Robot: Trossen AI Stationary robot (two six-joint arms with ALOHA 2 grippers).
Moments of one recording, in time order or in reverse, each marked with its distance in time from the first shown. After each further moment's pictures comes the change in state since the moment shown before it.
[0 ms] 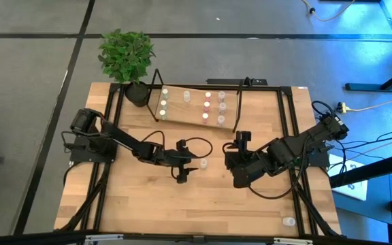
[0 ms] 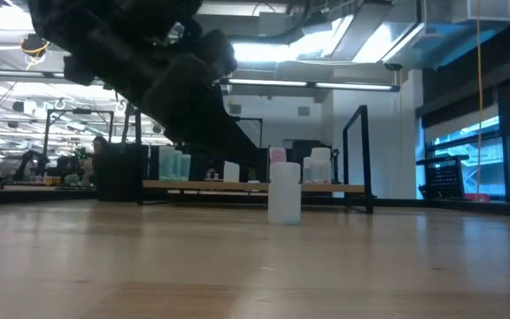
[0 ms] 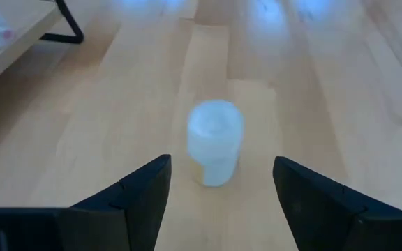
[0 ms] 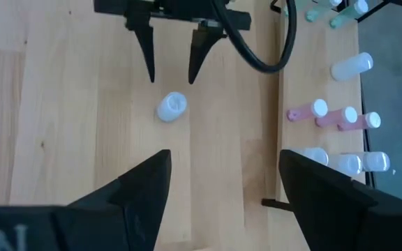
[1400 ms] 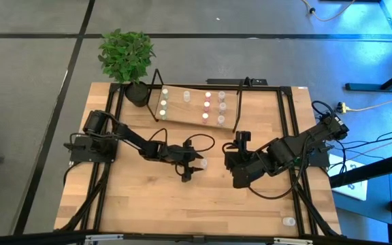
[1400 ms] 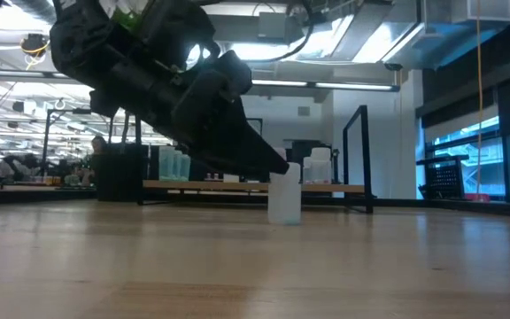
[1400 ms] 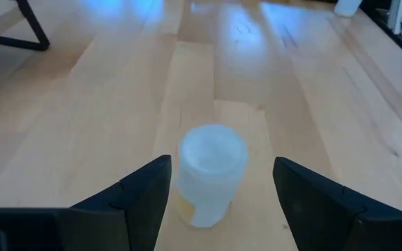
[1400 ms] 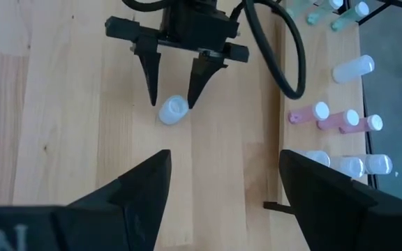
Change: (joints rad) left arm 0.070 0.137 0.001 0.243 0.151 -0.007; right arm 0.000 0.000 0.000 0.013 -0.002 -0.003
